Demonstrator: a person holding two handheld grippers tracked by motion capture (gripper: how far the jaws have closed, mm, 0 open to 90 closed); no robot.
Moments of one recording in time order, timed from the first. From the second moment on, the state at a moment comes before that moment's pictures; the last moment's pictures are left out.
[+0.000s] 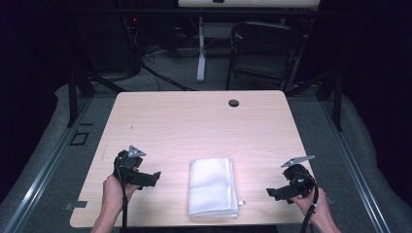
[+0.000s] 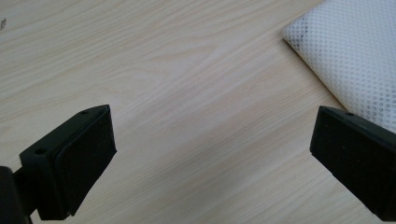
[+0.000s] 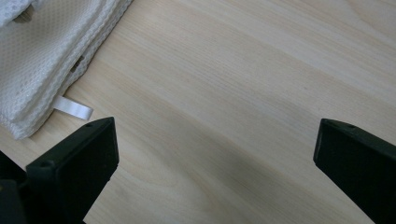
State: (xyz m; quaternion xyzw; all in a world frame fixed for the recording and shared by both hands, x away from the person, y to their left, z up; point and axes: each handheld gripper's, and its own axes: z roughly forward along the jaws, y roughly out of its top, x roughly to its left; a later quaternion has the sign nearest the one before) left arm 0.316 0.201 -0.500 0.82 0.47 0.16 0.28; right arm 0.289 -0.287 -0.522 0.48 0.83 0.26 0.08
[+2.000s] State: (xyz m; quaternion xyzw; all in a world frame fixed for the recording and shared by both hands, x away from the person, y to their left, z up) left arm 0.278 0.076 -0.520 0.91 0.28 0.03 0.31; right arm 0.285 -0.272 -0.526 0.47 0.85 0.24 0.06
